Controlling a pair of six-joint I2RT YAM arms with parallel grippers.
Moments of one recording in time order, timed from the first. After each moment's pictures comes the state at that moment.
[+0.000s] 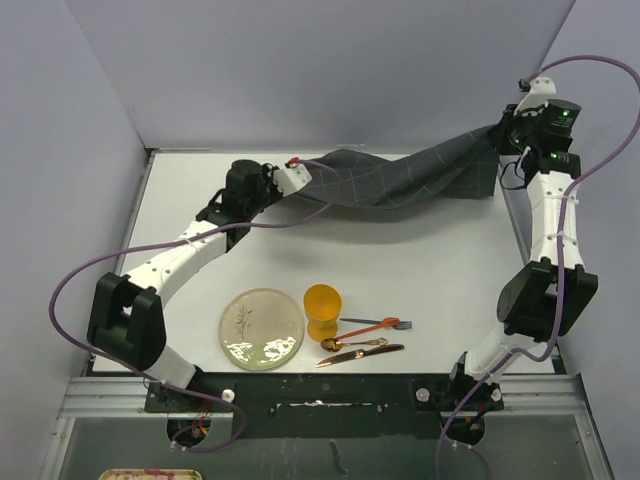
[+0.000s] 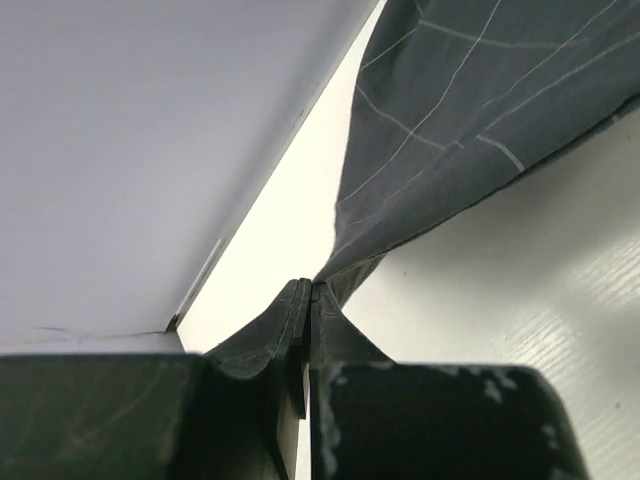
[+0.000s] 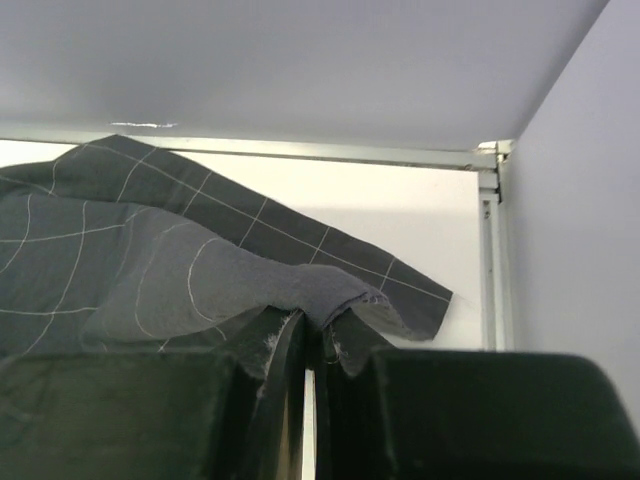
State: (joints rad) left arm -0.47 1.57 1.20 -0.01 -0.10 0.73; right arm -0.27 1.74 1.76 -0.42 -0.35 -0.08
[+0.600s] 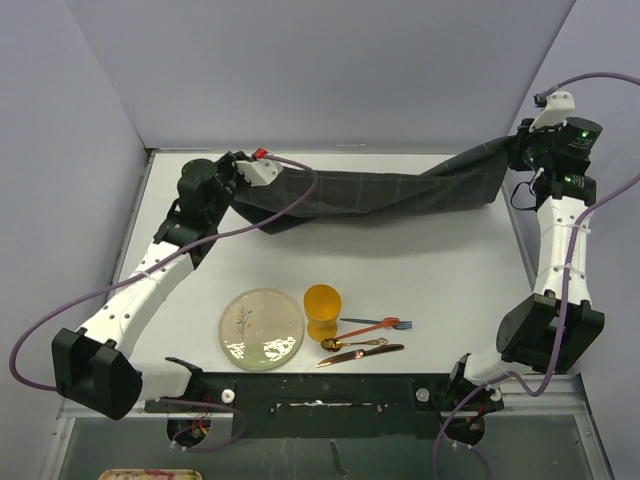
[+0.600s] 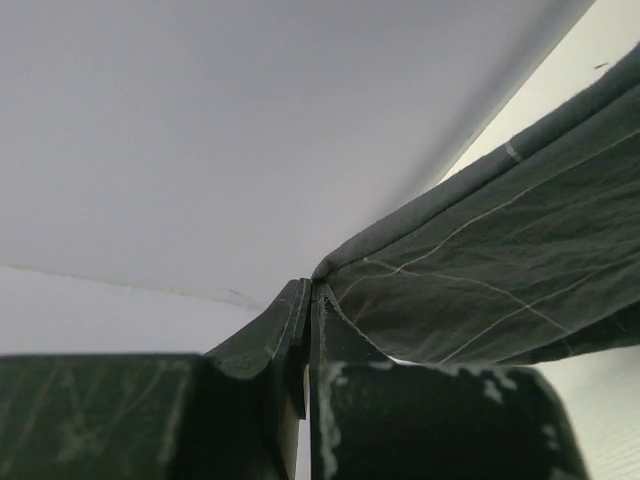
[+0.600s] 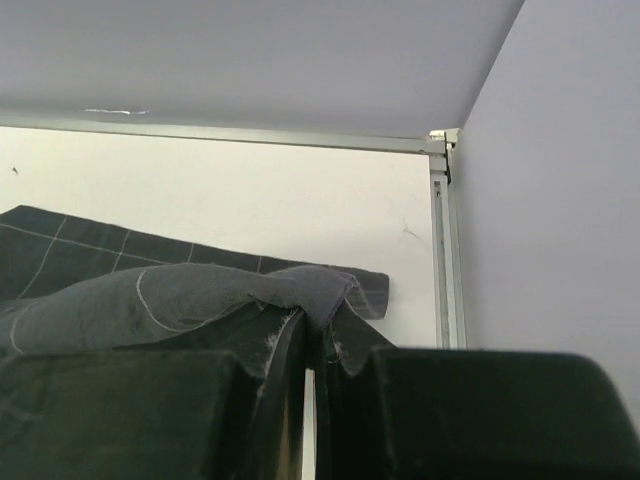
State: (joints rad) left arm -0.40 1.28 1.13 0.02 -0.14 0.90; right arm -0.33 1.51 1.59 -0.40 -0.35 -0.15
